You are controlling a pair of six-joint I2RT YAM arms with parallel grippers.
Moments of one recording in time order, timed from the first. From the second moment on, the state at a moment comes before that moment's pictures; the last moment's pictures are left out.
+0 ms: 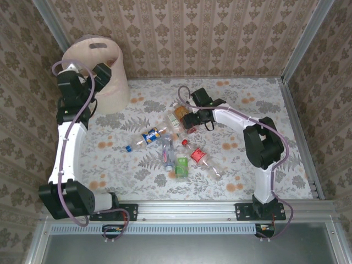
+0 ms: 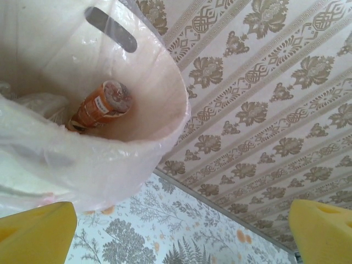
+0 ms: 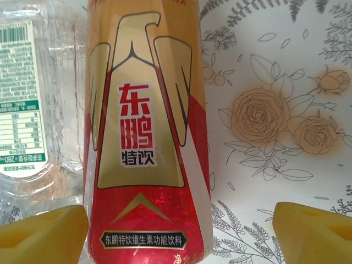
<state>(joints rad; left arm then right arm) 0.06 1.28 1.30 -0.25 0.23 -0.69 0.48 1.99 1.52 -0.58 -0.03 0.07</state>
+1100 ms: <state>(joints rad) -0.07 1.35 1.30 -0.32 0.27 -0.63 0.44 1.95 1.34 -0.48 0.00 0.12</state>
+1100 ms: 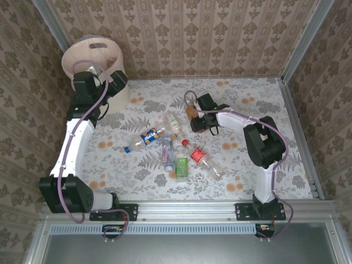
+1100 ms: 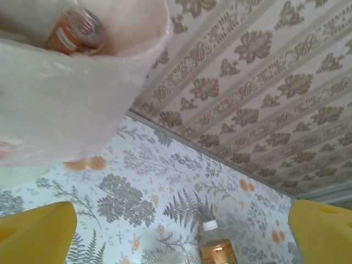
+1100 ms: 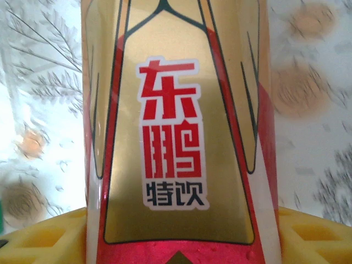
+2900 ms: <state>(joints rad) -0.56 1.74 1.28 -0.10 0.54 -0.52 0.52 1.53 0.76 0.44 -0.38 0.48</state>
